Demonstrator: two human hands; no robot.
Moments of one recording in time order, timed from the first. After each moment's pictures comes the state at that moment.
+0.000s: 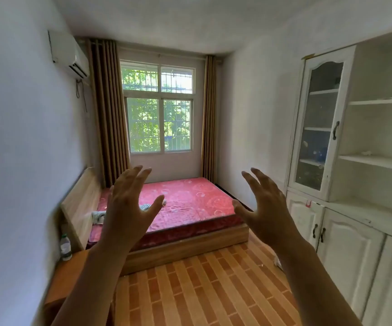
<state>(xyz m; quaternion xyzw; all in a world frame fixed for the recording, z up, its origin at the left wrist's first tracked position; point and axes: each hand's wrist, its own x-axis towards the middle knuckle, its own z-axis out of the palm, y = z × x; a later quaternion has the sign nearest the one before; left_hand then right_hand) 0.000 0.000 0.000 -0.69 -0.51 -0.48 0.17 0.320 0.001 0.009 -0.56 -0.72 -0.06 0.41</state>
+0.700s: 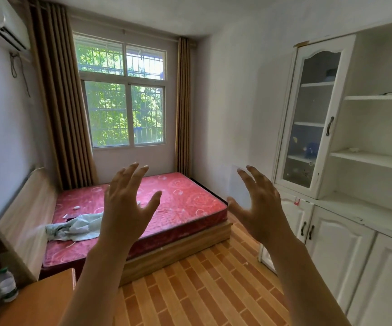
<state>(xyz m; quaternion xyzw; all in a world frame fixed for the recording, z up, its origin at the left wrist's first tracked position) -0.068 0.268 -0.002 -0.72 -0.48 -0.50 0.09 0.240 0.229 0.007 -0.62 -0.67 -0.11 0.39</state>
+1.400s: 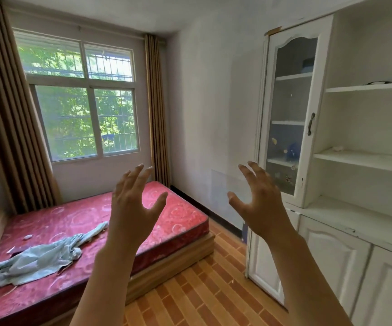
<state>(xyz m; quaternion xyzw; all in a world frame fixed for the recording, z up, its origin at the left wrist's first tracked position) 0.157 0.492 0.003 -0.74 -0.43 -0.52 0.04 0.447 0.430 0.011 -0.65 -0.62 -0.12 0.42</state>
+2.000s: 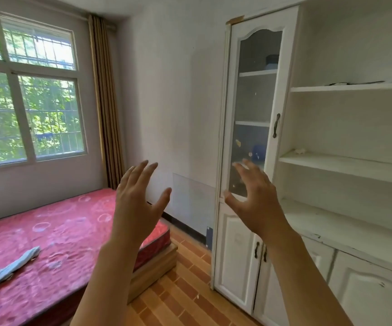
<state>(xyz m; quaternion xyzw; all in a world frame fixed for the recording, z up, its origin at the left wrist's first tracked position) 0.334 0.680 -0.006 -0.77 -0.34 -0.53 -0.04 0.585 0.561 0.015 -0.71 -0.58 -0.15 0.38</state>
